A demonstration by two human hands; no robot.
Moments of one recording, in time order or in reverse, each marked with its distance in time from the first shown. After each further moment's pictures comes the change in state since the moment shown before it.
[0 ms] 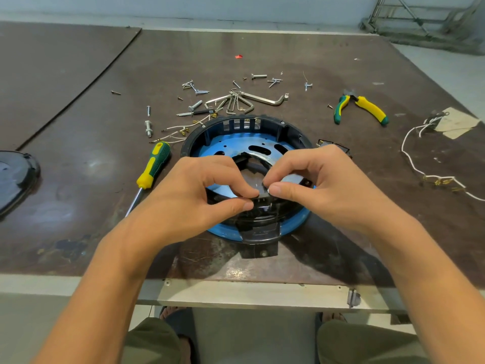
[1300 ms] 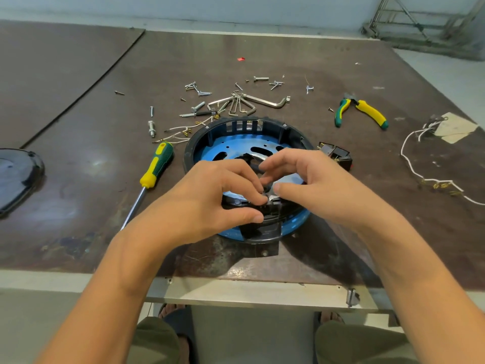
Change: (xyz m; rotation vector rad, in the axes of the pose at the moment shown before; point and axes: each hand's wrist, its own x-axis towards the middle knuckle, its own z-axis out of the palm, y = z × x) left_hand 0.006 0.009 0.004 0.138 -0.091 -0.012; right_hand 0.008 -0.006 0.006 0.041 -0.069 0.219
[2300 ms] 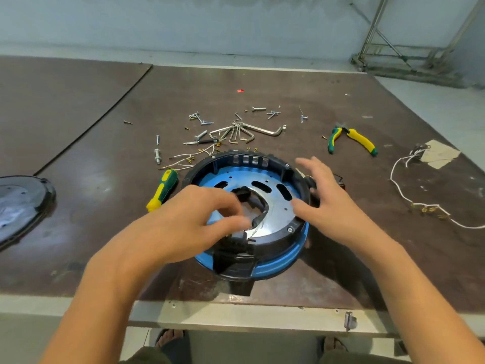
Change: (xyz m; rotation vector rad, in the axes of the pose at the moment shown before) left_hand -0.007 0.008 -0.027 0.108 -0.143 -0.243; right_hand -0.003 0.031 -0.010 -0.092 0.195 0.126
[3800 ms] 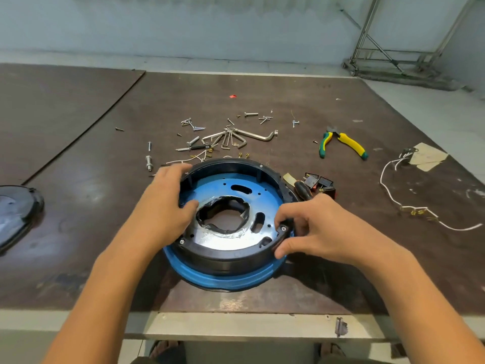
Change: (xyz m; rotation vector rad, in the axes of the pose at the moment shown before) left_hand 0.022 -0.043 0.011 0.082 0.427 -0.301; right_hand -0.009 -0.003 -0.015 -0.291 -0.259 -0.265
